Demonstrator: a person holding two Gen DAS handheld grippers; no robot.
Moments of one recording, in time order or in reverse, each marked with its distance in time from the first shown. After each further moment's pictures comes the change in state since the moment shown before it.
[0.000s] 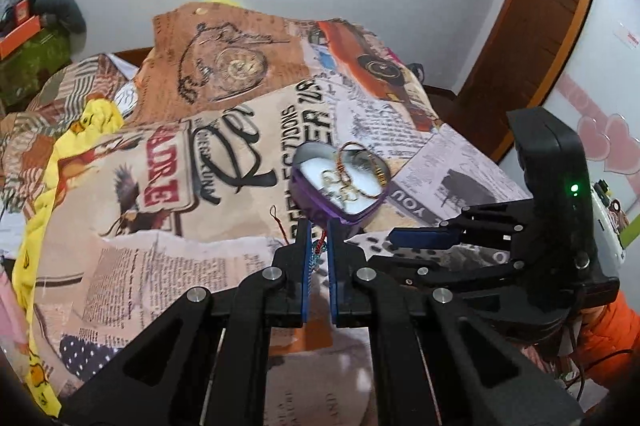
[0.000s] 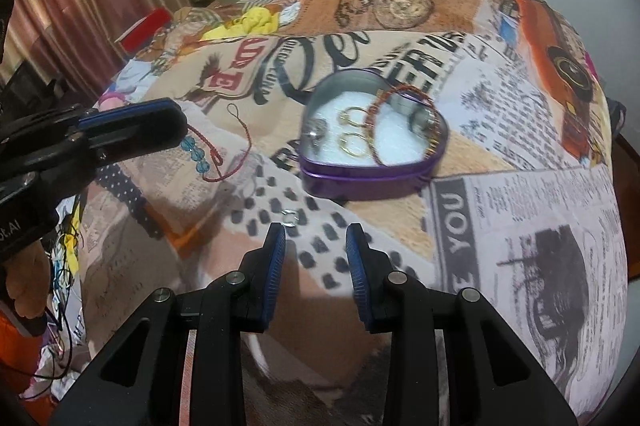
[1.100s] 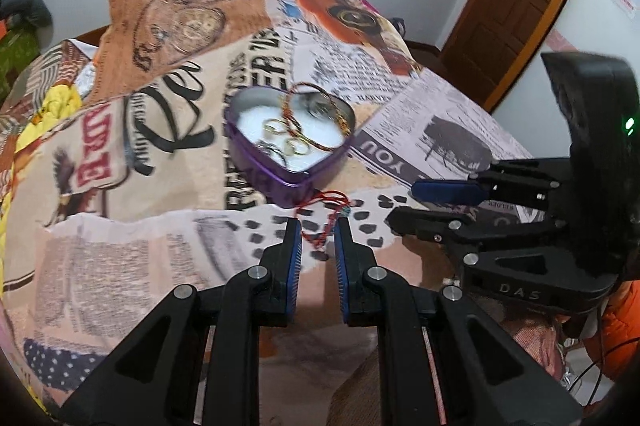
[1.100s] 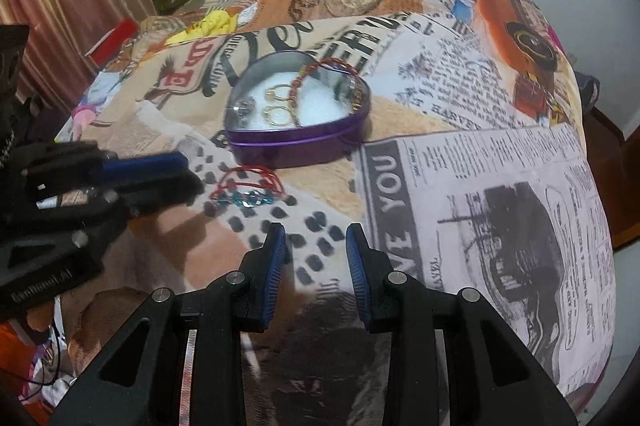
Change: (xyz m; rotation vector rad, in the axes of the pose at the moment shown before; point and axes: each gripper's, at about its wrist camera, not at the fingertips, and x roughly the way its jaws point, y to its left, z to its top) left arm 0.056 -0.040 -0.014 0.086 0.158 -0.058; right arm -0.016 -0.043 -0.026 0.111 -0.008 -0.081
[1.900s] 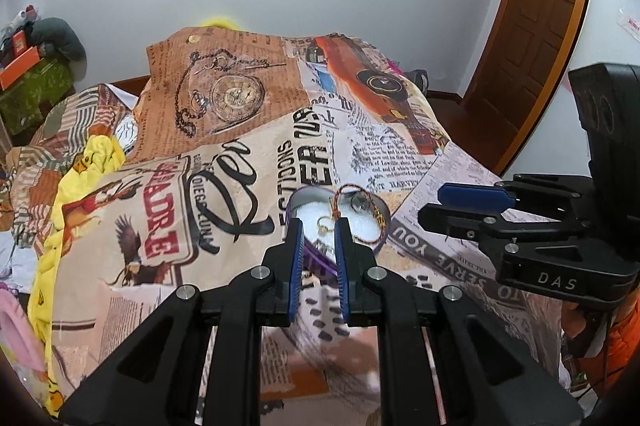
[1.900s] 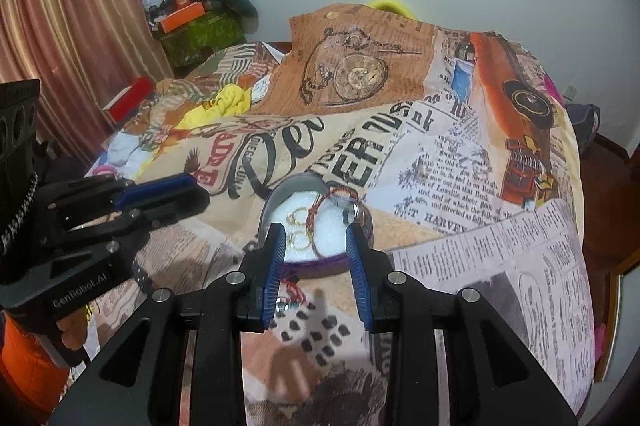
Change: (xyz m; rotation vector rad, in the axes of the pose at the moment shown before) left arm -0.057 0.019 0.039 -0.018 -0.195 0.106; right arm -0.043 0.010 0.045 0.007 -0.191 0.043
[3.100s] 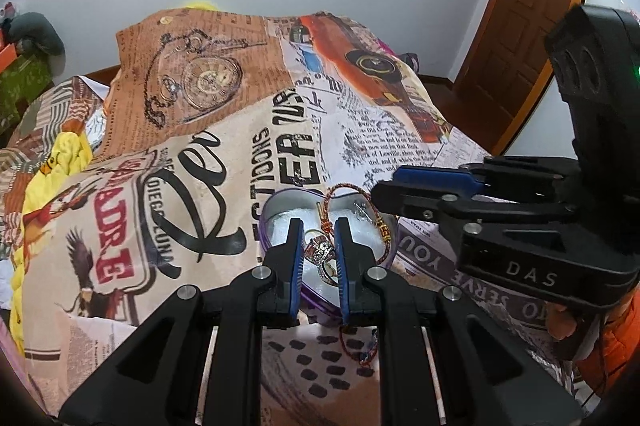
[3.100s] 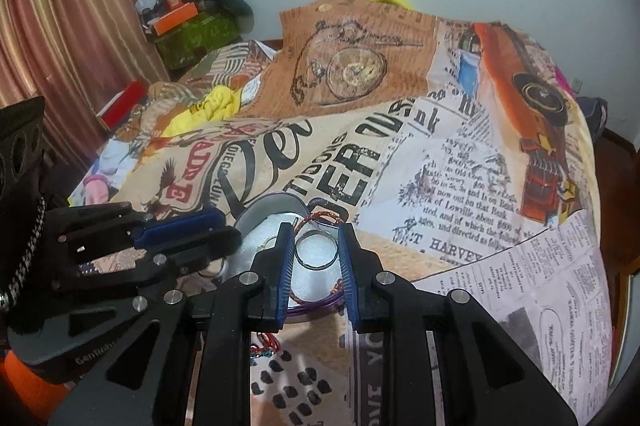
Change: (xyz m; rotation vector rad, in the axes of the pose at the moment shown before) left arm 0.067 -0.004 0.008 0.023 0.056 -0.054; right arm 0.046 -0.021 0.018 0.026 -0.002 0.030
